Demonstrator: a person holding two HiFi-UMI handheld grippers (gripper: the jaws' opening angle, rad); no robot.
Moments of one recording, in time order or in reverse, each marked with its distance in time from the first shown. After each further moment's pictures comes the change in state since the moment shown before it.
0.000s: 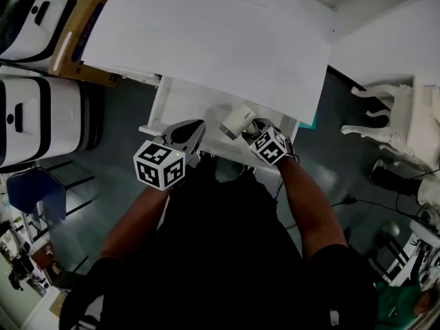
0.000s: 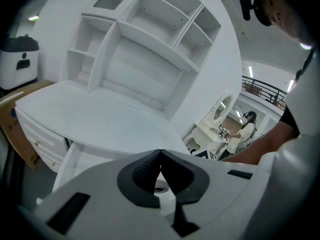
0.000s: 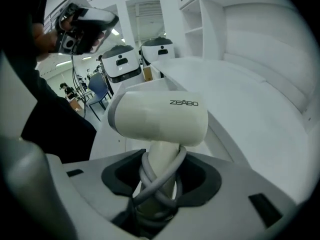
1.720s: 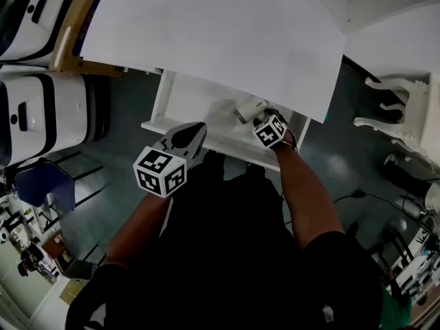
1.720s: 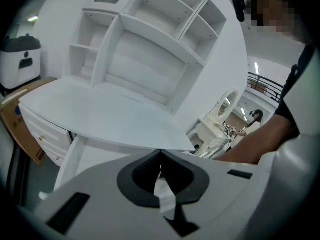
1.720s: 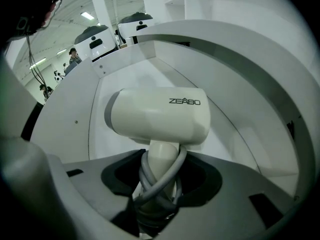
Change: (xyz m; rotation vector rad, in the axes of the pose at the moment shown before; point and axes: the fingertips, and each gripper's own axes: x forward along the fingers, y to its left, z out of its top) left arm 0.008 0.012 -0.016 -0.020 0.061 0.043; right arm 0.076 -0.048 -0.068 0.139 0.223 -0.117
